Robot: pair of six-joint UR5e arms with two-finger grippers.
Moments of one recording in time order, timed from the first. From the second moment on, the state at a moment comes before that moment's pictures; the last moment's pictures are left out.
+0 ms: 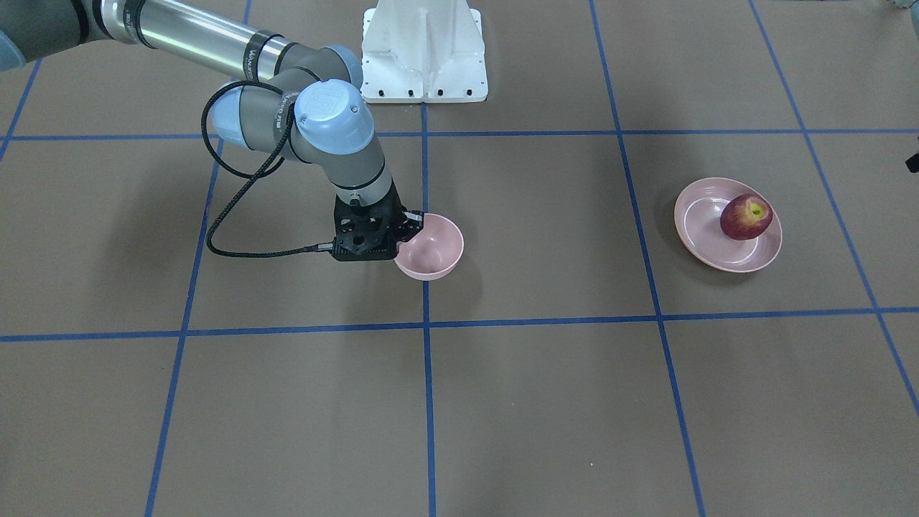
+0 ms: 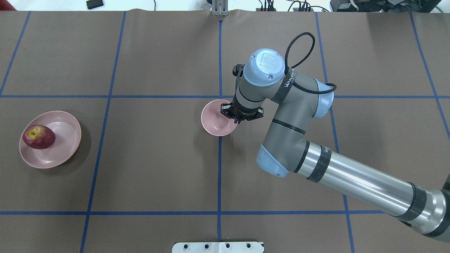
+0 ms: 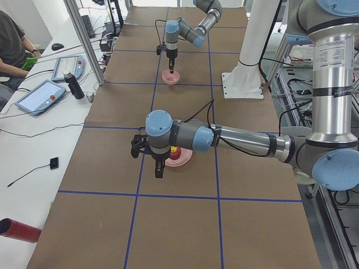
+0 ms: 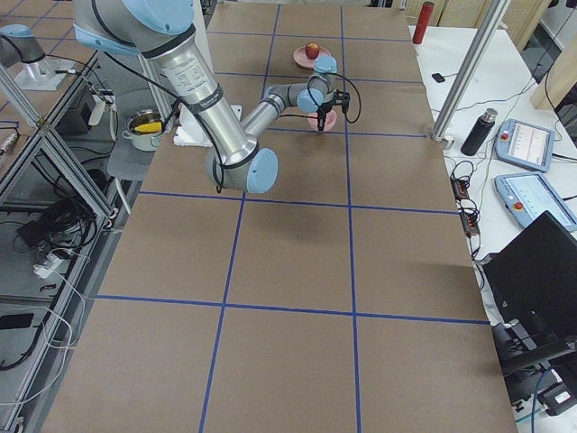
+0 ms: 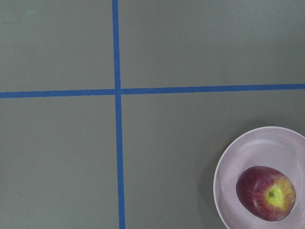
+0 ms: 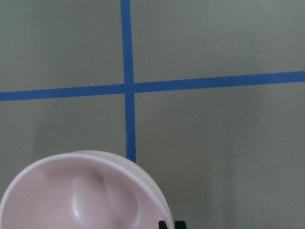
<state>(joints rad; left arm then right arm) -1.48 -1.49 -1.82 -1.61 -2.41 -0.20 0.59 -0.84 1.48 -1.39 1.99 1.24</state>
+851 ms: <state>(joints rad) -1.09 -1.52 -1.82 -1.88 -2.22 -0.76 0.64 -0.95 1.62 -1.40 2.07 1.23</state>
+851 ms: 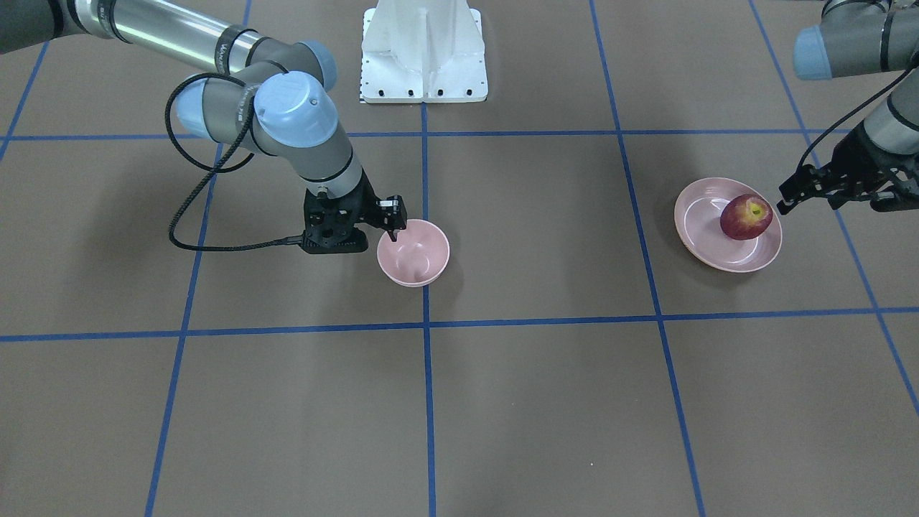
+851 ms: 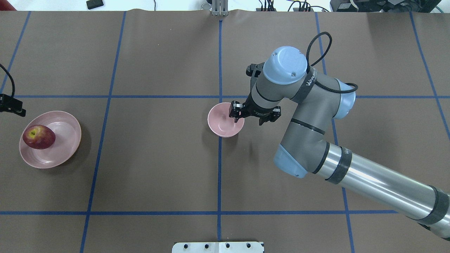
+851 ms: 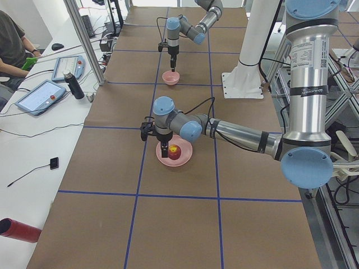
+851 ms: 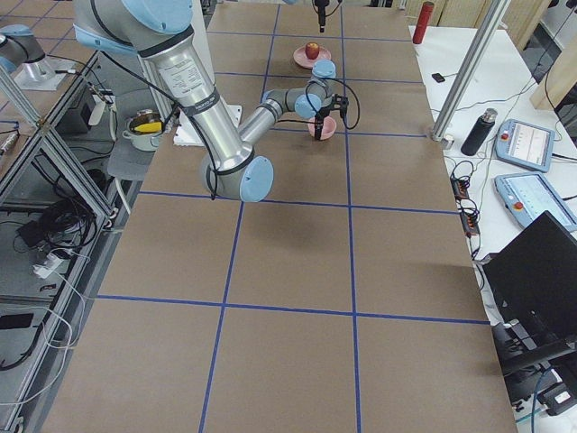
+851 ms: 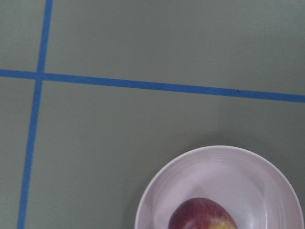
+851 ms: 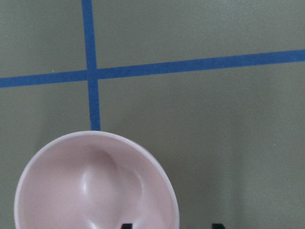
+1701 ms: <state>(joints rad) -0.97 -1.52 -1.79 -1.92 -2.19 -0.79 0.84 -1.30 1.87 -1.40 2.14 1.04</state>
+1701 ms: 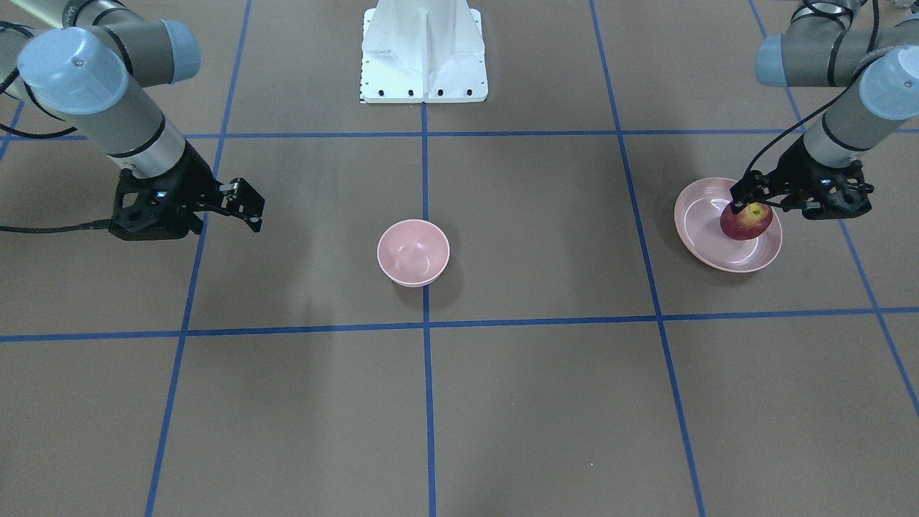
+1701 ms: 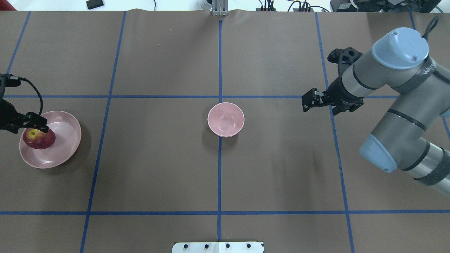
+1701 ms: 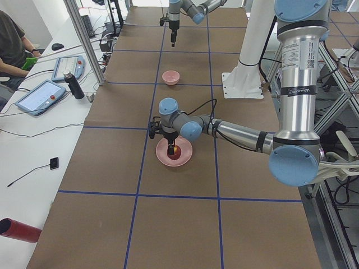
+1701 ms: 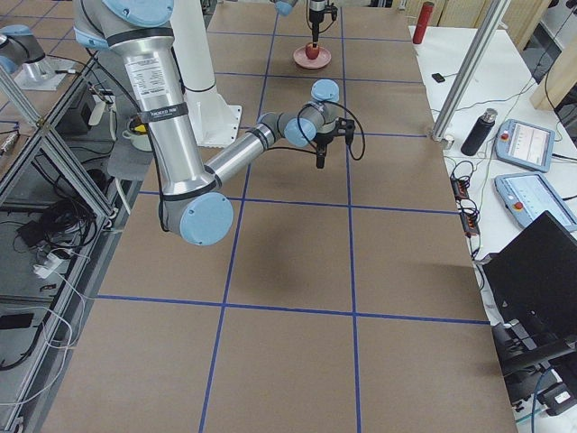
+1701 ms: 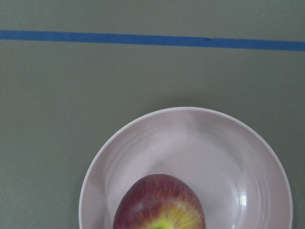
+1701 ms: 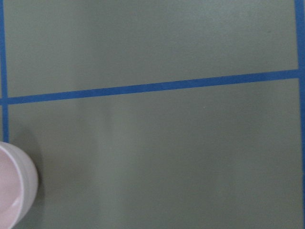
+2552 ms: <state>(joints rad) -0.94 -1.53 -1.70 -2.02 -2.18 -0.79 0.98 -1.48 1.92 -1.40 2.15 0.79</state>
